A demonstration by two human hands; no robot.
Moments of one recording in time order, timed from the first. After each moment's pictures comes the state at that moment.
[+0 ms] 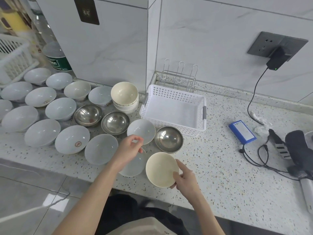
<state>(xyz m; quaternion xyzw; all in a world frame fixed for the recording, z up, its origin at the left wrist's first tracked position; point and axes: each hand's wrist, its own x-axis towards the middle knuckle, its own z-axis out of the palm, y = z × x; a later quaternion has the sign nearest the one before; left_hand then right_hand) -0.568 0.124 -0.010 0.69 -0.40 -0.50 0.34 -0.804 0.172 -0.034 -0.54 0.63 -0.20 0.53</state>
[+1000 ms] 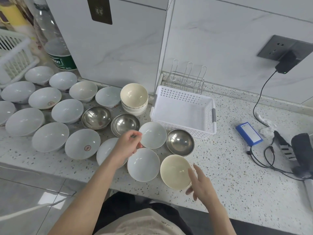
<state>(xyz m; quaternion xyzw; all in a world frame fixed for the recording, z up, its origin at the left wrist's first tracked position) -0.510 0.103 -0.001 0.67 -0.38 -0.54 0.34 -0.792 0.173 -0.017 -0.49 0.73 -0.11 0.46</state>
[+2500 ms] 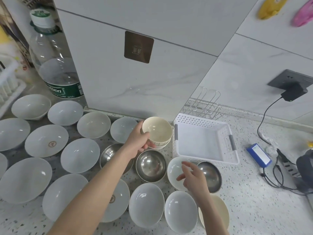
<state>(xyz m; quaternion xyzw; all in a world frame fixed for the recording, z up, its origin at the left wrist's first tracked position) -0.400 -0.063 0.015 0.59 -0.38 -0.64 0.31 -0.611 0.053 0.009 -0.37 0.77 -0.27 0.45</state>
